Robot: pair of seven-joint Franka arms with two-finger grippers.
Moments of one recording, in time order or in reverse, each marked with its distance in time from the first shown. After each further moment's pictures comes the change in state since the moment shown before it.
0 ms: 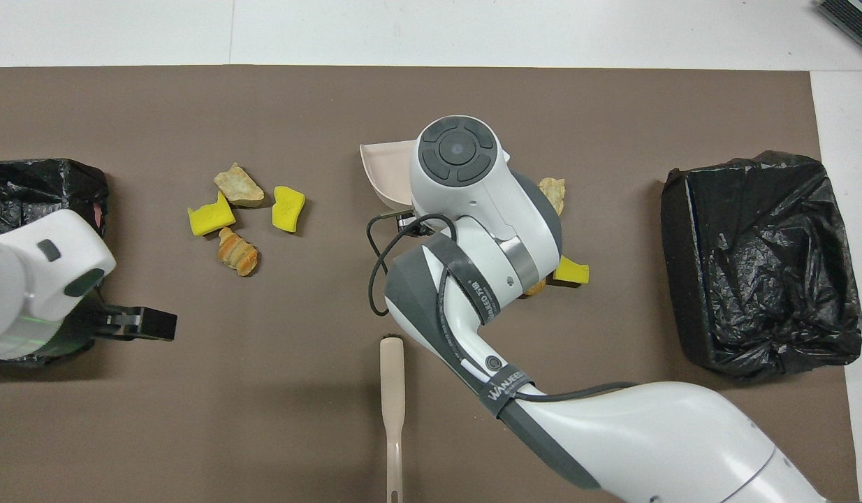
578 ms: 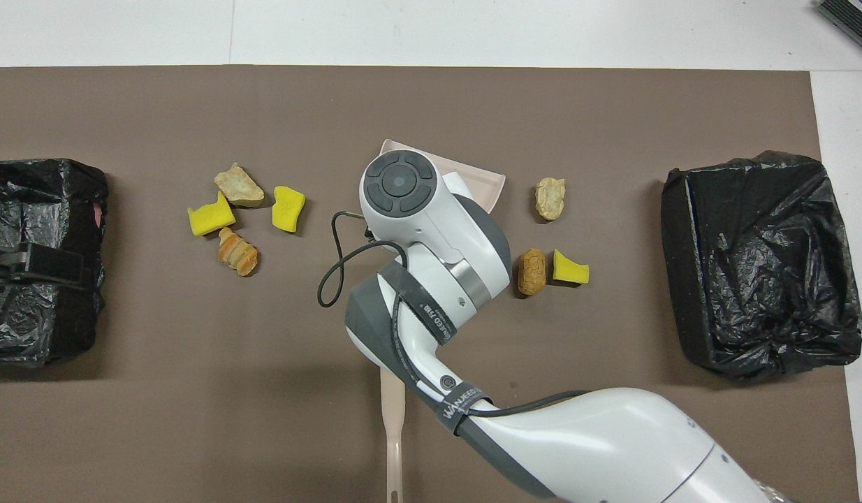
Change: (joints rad) left arm 0.140 0.134 0.008 0.293 0.001 -0.120 0.070; right arm 0.077 0.045 0.001 0.025 0.001 0.001 0.552
